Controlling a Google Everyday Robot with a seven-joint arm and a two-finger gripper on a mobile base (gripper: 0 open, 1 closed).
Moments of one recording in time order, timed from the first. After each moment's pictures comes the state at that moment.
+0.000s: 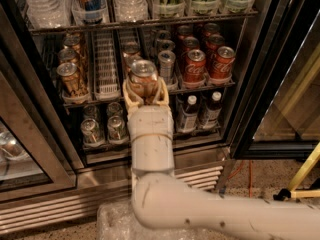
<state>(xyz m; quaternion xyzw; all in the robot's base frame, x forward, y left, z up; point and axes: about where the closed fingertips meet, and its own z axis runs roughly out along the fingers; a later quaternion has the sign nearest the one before) 0.549 0.008 0.916 0.01 0.61 0.04 0.79</state>
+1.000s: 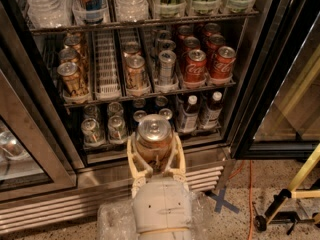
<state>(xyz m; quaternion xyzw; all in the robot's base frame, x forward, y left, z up) 0.389 -0.010 0.902 0.00 0.62 0.04 0.78</state>
